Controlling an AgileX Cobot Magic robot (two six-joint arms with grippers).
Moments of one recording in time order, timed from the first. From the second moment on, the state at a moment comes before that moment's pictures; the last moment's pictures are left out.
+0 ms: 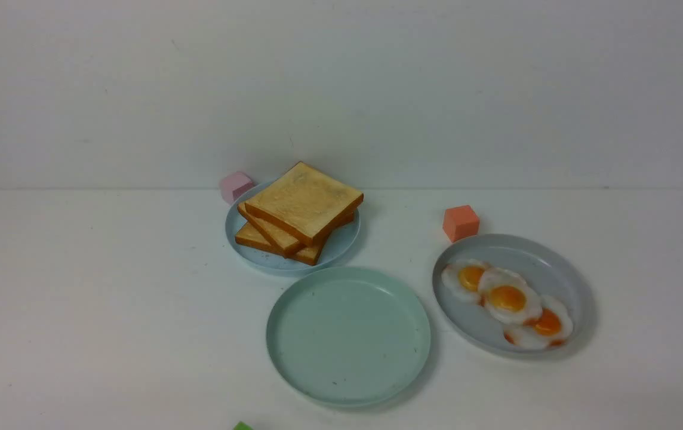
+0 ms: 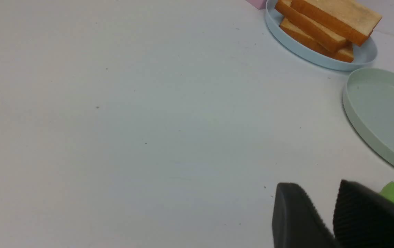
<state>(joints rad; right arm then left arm) 0.07 -0.01 0.02 -0.10 0.39 0.26 -0.11 -0.01 0.03 -0.06 0.39 -0.25</state>
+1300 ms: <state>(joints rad) 0.07 -0.01 0.02 -0.19 0.36 0.27 -0.11 0.58 -0.60 -0.31 0.69 -0.16</state>
